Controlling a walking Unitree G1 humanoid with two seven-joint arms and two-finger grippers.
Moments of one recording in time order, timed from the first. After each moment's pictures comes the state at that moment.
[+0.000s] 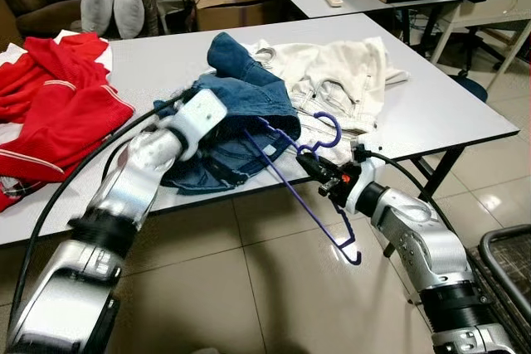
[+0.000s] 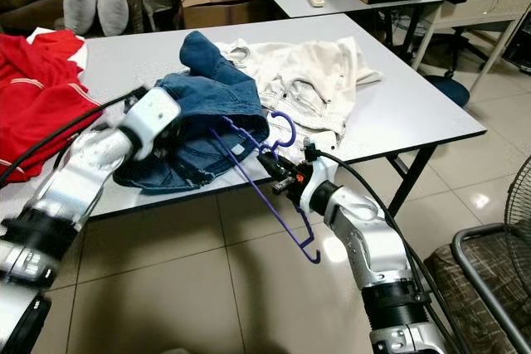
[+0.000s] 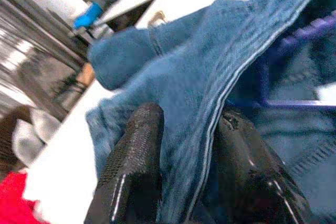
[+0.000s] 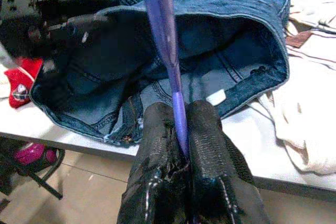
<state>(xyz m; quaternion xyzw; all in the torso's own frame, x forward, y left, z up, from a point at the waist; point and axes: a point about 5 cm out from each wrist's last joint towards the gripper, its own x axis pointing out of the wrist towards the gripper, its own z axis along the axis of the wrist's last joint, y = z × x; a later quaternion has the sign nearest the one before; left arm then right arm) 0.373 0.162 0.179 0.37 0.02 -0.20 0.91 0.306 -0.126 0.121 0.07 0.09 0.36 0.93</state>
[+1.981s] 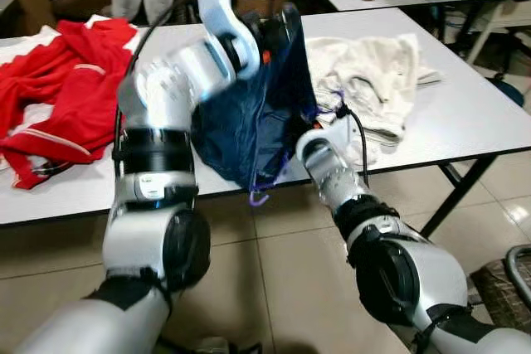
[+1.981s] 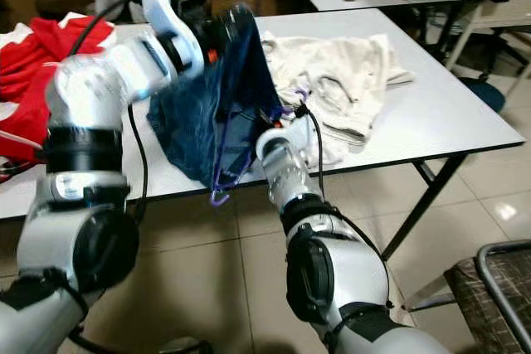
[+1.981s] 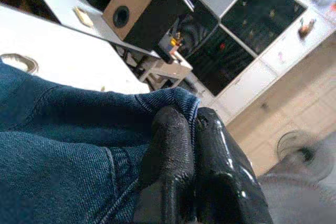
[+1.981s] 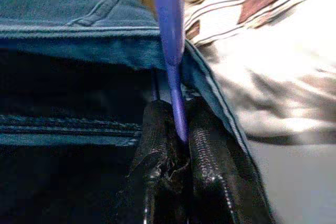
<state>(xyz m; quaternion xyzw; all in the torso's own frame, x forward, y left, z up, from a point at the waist) 0.379 0.077 0.308 -0.33 0.08 -0.33 0.88 0.384 -0.061 0.127 0.43 0.13 0.04 0.89</state>
